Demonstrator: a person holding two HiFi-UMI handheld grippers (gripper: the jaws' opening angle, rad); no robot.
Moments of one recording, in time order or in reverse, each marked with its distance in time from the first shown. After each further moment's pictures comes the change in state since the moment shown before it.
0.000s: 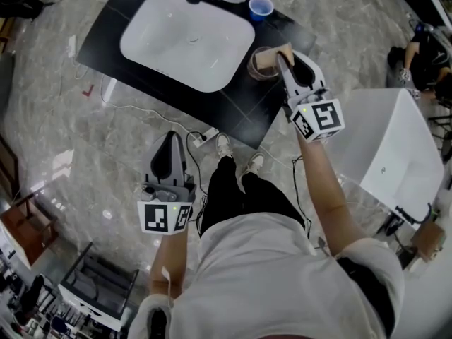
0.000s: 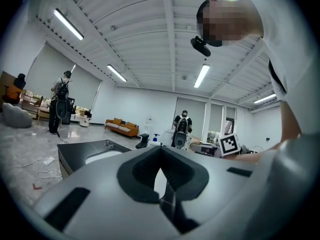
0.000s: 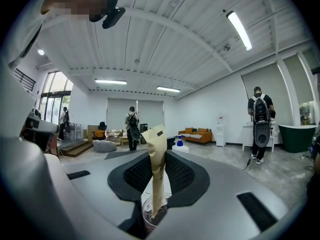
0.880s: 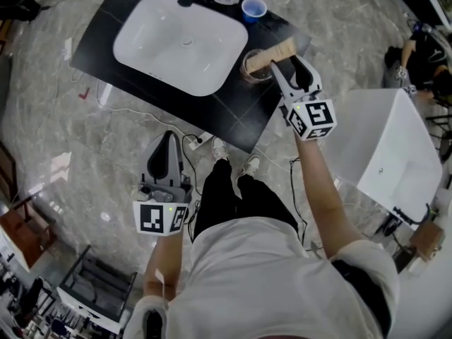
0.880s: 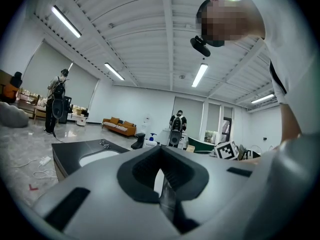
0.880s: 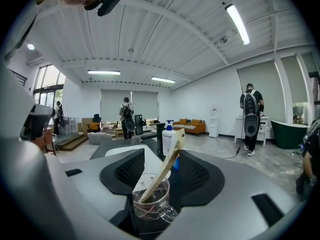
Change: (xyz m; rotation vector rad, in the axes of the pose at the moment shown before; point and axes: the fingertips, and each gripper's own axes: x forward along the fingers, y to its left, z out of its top) left arm 0.019 -0.010 -0.003 0.005 0.010 -0.029; right arm -0.005 -0.036 -0.052 0.004 0.113 -0.072
